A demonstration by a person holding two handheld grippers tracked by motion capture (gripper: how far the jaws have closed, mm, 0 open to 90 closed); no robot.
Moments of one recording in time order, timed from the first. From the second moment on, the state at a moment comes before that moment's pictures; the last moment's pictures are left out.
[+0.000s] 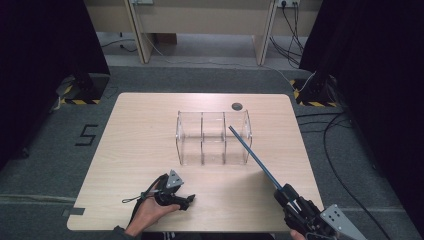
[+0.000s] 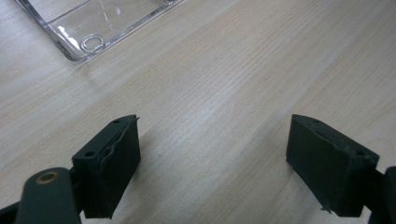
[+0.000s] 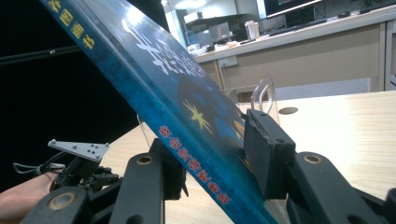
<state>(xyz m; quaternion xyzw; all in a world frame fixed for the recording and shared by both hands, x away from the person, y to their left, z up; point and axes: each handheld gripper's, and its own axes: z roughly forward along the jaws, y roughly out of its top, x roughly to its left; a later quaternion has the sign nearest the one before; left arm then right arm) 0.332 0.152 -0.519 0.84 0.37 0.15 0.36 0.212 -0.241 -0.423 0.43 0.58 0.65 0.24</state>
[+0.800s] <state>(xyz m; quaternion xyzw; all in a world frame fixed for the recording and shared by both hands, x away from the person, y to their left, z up) 0.332 0.152 -0.518 0.85 0.37 0.15 0.36 0.209 -0.250 -0.422 0.43 0.56 0.67 0.23</state>
